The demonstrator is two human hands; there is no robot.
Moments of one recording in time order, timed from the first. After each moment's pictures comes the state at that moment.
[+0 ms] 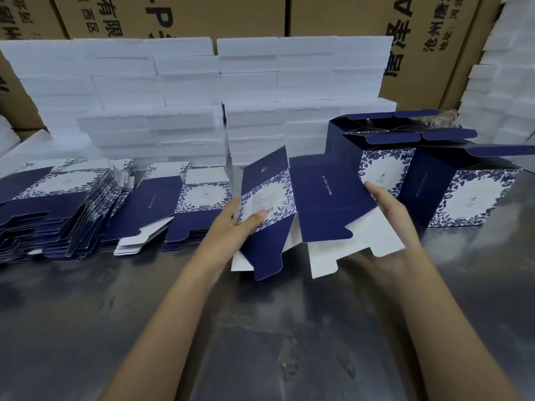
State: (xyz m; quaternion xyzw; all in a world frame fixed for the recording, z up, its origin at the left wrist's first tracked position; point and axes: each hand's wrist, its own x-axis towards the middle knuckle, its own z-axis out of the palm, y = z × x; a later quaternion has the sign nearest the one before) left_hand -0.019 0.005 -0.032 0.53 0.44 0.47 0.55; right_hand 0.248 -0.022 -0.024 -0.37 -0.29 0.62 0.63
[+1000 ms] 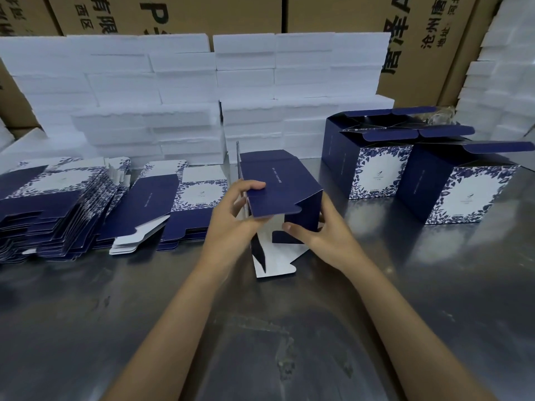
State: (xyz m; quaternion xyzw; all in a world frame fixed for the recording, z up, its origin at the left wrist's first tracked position) left_hand 0.000 -0.014 -0.017 0.60 0.37 0.56 0.44; right_hand 0.186 -0.011 -0.052 -0.55 -0.61 0.31 0.49
